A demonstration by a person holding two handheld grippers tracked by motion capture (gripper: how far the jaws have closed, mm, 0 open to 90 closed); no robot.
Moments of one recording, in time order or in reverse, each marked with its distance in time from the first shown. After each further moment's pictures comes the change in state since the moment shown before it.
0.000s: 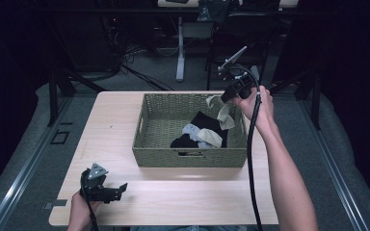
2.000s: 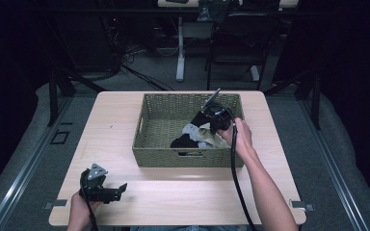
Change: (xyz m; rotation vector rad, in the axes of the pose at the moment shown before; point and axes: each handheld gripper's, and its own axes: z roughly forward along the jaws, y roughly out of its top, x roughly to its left) left arm 0.000 -0.001 -0.001 -0.001 0.003 -0.001; right arm 0.027 -0.040 0.133 0.181 0.019 -0.047
